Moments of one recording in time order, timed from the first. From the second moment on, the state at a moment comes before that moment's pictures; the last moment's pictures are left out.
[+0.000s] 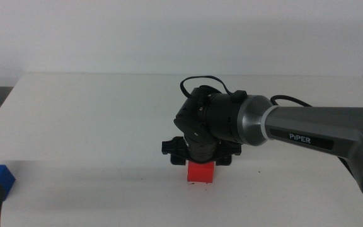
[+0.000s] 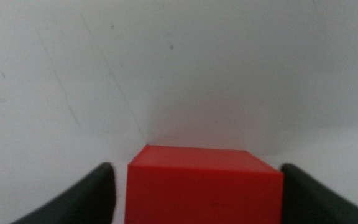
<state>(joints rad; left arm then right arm) -0.02 0.00 0.00 -0.01 0.15 -0.02 0.81 2.12 -1.56 -0.38 0.89 1.05</state>
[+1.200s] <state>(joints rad) -0.02 0.00 0.00 -0.01 0.15 -0.02 0.02 1.66 -1.47 -0.01 1.06 0.04</state>
